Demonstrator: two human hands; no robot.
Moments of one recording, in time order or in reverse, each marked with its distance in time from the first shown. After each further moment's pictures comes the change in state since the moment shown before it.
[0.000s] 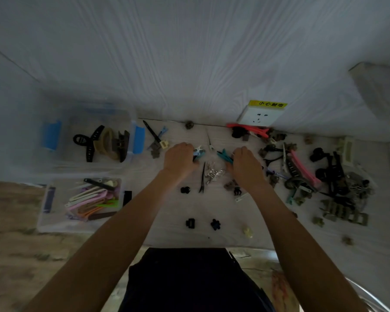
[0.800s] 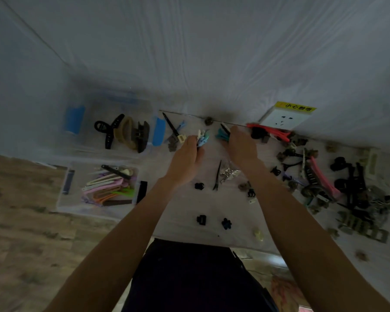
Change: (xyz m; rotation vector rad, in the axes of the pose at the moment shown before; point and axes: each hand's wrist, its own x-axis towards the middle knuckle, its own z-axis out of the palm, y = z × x) left_hand -0.038 -0.015 -0.016 -0.531 0.162 -0.059; right_hand 0.058 -0.060 -0.015 0.121 -0.025 0.050
